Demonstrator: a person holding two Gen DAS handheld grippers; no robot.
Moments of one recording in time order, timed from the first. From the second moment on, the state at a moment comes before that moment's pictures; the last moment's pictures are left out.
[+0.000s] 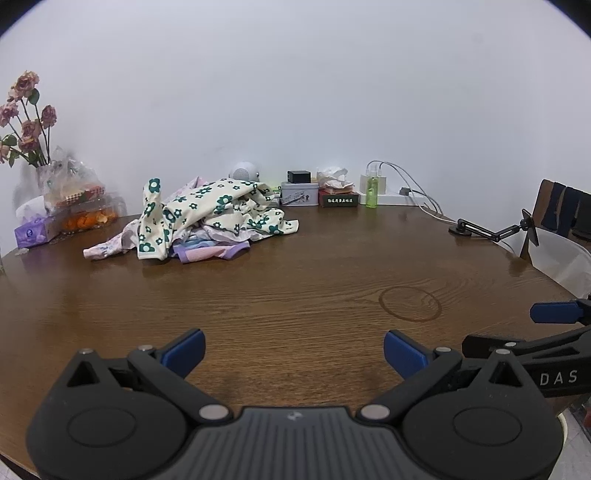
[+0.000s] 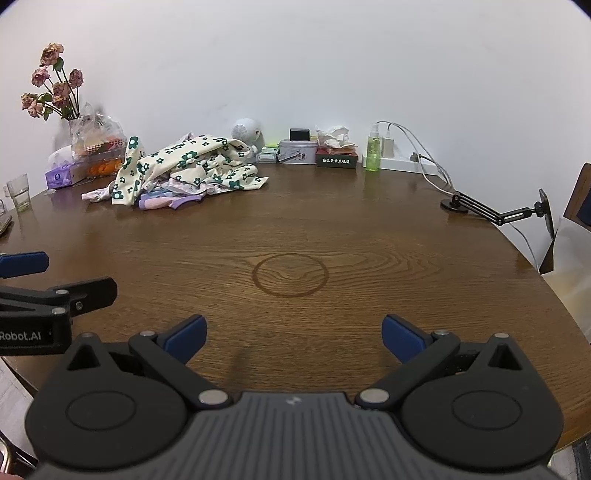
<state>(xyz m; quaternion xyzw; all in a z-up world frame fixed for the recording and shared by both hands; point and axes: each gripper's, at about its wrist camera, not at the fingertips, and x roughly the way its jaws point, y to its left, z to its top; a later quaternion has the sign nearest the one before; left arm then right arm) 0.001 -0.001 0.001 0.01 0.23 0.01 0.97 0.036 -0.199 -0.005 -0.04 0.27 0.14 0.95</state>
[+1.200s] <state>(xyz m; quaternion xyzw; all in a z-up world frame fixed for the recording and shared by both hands) 0.007 0.002 -0.002 0.00 0.25 0.01 0.97 0.036 -0.194 -0.004 -0.02 0.27 0.14 0.95</state>
